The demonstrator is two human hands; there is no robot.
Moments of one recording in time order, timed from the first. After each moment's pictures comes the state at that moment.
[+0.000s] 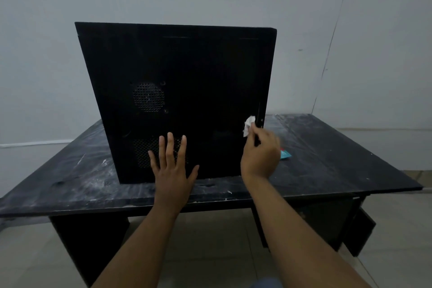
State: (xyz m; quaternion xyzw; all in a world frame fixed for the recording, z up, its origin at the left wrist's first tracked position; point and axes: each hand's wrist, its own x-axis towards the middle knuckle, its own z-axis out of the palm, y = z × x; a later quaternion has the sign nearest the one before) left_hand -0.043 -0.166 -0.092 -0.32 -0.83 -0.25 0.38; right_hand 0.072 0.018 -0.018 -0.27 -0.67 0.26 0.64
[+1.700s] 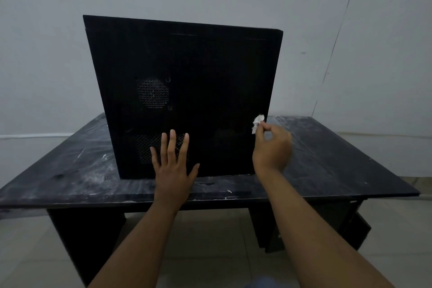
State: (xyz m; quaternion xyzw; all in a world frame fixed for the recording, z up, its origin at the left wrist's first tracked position) left_hand -0.043 -0.166 -0.091 -0.32 -0.83 -0.24 0.38; right_hand 0.083 0.042 -0.002 -0.29 -0.69 0.23 0.63
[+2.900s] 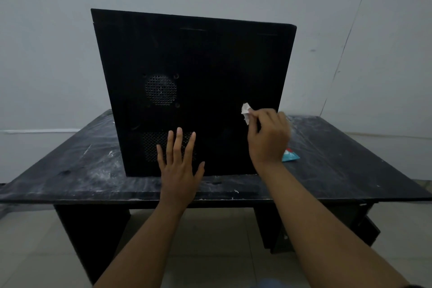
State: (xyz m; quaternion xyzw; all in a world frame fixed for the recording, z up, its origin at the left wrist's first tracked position) left_hand -0.039 -0.169 -0.090 -0.32 -0.82 -0.27 0.39; right_hand 0.063 0.030 0.018 -0.16 -0.76 0.08 0.63
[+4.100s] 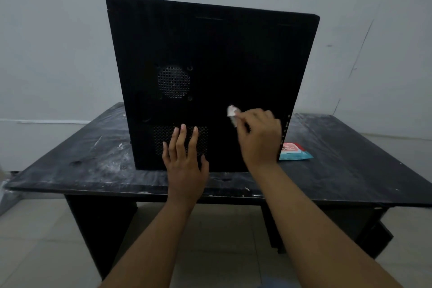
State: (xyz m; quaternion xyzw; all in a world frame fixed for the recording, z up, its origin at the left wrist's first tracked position) left_hand -0.037 -0.172 -0.091 -0.27 -0.80 -0.35 0.40; right_hand 0.039 -0.008 0.008 -0.10 -0.79 0.06 0.60
